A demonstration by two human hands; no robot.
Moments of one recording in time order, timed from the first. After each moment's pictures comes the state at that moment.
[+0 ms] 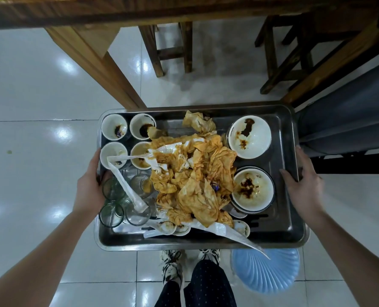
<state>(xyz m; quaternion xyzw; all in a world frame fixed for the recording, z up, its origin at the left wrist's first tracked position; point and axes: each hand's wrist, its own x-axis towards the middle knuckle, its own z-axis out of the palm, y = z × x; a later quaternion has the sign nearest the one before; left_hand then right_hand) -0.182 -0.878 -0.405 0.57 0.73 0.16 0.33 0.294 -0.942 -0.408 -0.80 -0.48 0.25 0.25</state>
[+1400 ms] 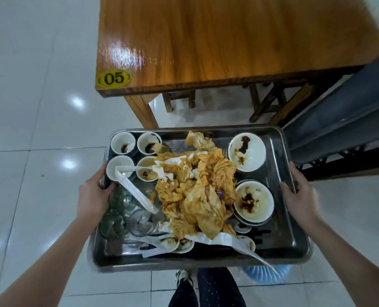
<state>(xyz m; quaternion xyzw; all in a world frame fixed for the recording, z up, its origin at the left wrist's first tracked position) -0.218 -0.893 -0.249 0.56 0.75 0.20 0.30 0.254 -0.983 -0.277 -0.82 -0.40 0.29 0.27</state>
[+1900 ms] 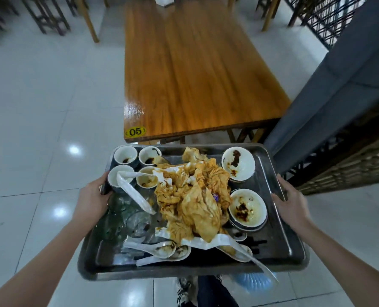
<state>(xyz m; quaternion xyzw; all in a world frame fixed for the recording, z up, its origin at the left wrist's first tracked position) -0.230 -0.912 -0.069 0.66 0.69 0.21 0.24 0.246 -1.036 -0.104 -0.82 -0.42 0.26 0.27</state>
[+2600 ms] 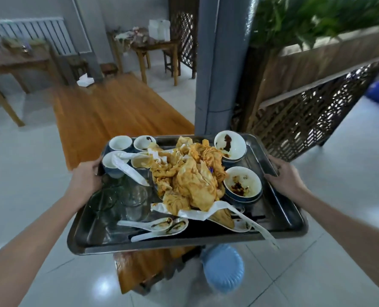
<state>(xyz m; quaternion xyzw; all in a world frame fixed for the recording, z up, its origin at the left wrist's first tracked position) -0.097 -0.907 0.119 0.84 0.49 0.20 0.15 0.312 -1.190 0.084 -0.84 -0.40 0.10 0.35</state>
